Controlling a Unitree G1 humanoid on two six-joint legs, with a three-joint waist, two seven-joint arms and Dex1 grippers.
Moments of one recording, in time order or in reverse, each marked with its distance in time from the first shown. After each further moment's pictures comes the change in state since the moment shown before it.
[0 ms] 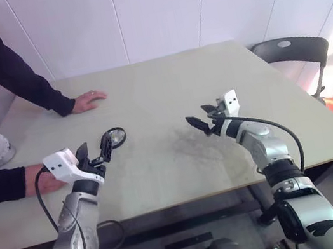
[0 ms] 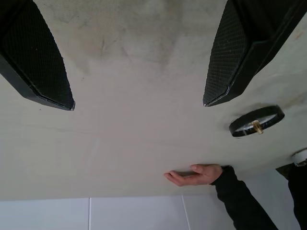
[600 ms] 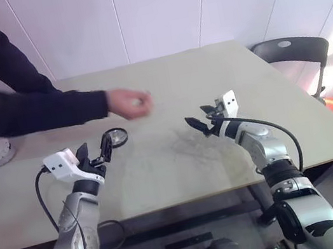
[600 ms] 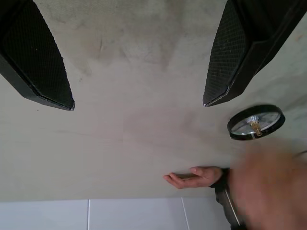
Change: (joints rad) left arm 0.000 -0.006 0.000 0.000 0.008 0.000 0.002; right arm 0.000 0.010 0.000 0.000 -0.017 0.000 -0.005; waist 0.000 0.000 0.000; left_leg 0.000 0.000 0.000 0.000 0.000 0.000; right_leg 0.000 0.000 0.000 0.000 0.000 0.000
